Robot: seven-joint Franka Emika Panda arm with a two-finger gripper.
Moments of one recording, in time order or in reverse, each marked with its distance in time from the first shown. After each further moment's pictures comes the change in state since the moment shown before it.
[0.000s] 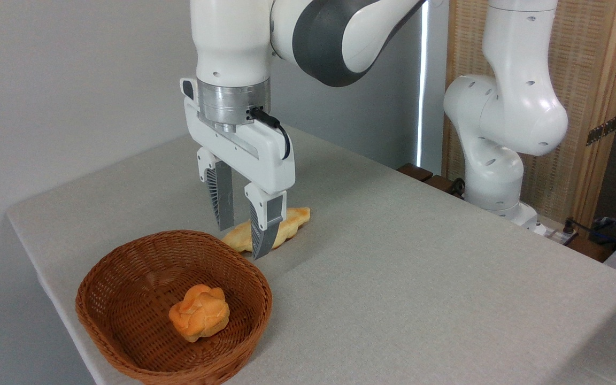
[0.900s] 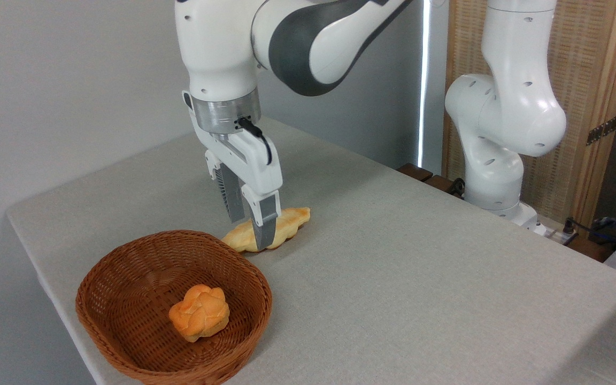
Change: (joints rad) arm -0.080 0.018 -0.038 -0.044 0.000 -0.060 0.007
